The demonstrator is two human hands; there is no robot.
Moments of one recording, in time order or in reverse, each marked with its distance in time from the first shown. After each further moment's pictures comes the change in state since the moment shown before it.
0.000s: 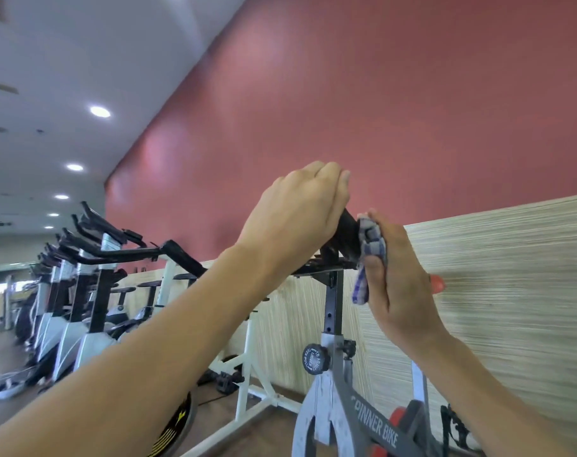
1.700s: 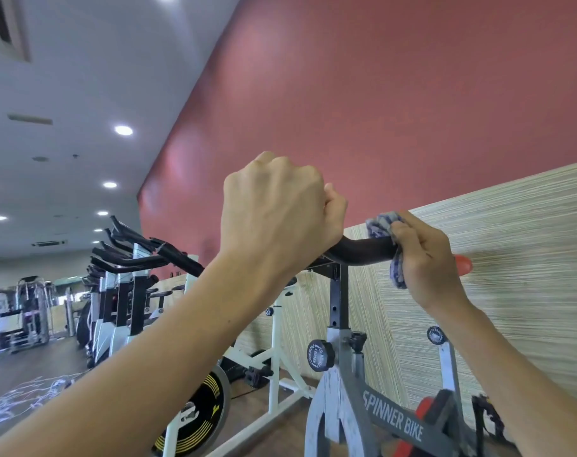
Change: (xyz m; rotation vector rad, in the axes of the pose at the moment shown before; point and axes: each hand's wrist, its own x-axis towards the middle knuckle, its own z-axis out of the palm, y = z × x) left_hand 0.006 0.062 0.005 0.608 0.042 -0.053; right_hand 0.000 0.060 -0.037 0.357 0.070 0.372
